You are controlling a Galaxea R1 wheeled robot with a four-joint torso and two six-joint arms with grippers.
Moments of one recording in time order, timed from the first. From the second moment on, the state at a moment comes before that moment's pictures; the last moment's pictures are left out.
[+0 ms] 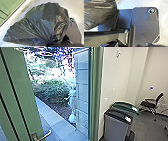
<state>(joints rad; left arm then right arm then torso) 1.40 3.02 -2.72 0.25 0.05 -0.19 -1.58 3.06 -2.71 0.46 0.06 -0.58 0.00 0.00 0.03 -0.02</state>
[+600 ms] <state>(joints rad) 1.40 3.02 -2.72 0.25 0.05 -0.19 -1.58 3.06 -2.71 0.46 0.06 -0.58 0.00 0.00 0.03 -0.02</state>
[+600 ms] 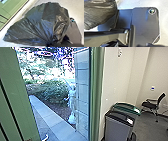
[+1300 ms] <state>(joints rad) 1.40 3.02 -2.72 0.25 0.05 -0.19 -1.58 3.06 -2.71 0.46 0.06 -0.58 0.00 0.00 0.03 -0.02</state>
